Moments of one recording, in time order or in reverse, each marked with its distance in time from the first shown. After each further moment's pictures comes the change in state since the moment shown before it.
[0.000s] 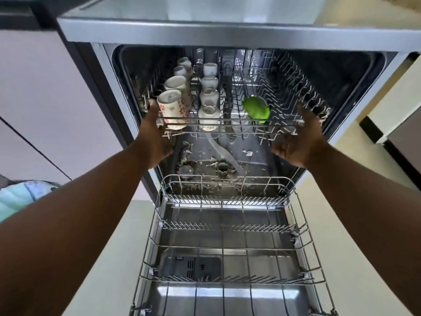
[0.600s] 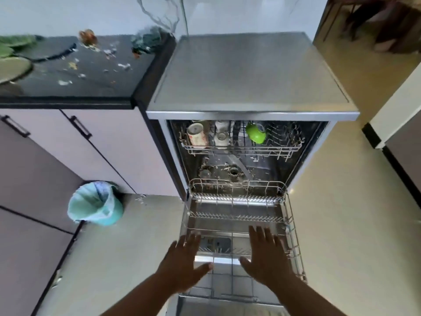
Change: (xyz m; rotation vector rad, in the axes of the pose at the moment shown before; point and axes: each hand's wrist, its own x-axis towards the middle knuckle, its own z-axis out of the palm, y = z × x) left_hand -0.285 -0.052 -0.003 1.551 -0.328 -0.072; right_hand -0.279 0.108 -0.018 -1.790 -0.239 -0.244
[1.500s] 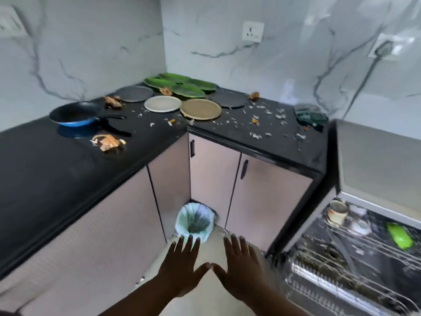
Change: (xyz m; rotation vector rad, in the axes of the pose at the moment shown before) left_hand -0.215 -0.406 -0.113 0.052 0.439 -0.321; right_hand -0.005 -0.546 -0.062 -0.138 0.052 -0.524
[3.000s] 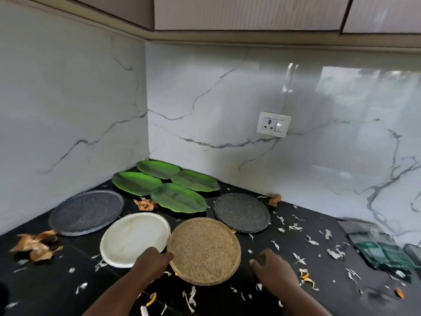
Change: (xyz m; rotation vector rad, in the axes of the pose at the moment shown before) left_hand 0.555 -0.286 -0.240 -0.873 -0.010 -0.616; right_hand 0.550 0.072 -0.279 0.291 0.200 0.474
